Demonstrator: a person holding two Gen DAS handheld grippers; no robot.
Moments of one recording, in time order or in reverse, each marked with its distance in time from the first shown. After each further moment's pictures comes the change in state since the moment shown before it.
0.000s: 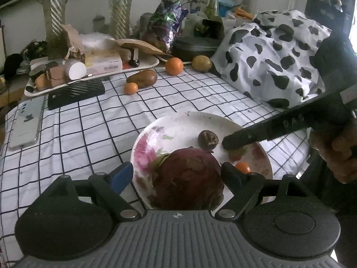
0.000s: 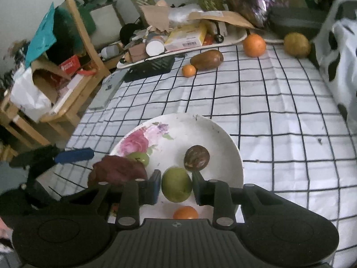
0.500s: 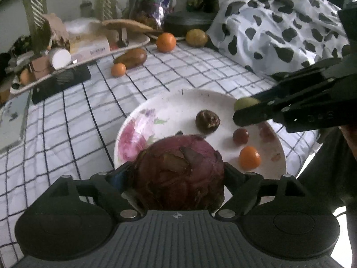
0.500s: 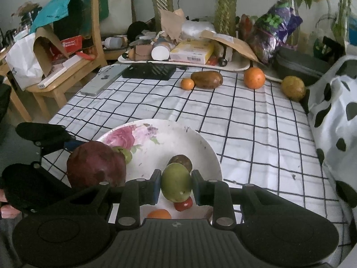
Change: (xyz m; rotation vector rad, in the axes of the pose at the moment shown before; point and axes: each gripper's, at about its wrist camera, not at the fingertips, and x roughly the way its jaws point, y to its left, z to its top) left arm 0.035 -0.010 0.000 0.070 0.104 0.010; right arm -0.008 0.021 -0.008 -0.265 -0.058 -0.159
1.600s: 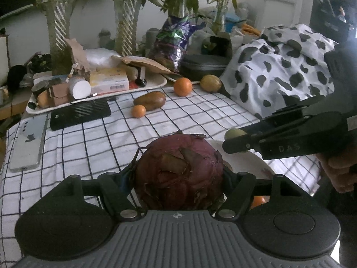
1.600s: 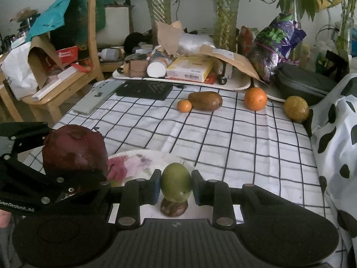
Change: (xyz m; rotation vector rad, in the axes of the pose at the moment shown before) left arm -0.023 0.020 0.016 -0.075 -0.189 0.014; right arm 0.018 0.000 0.029 -0.024 -0.064 -0.021
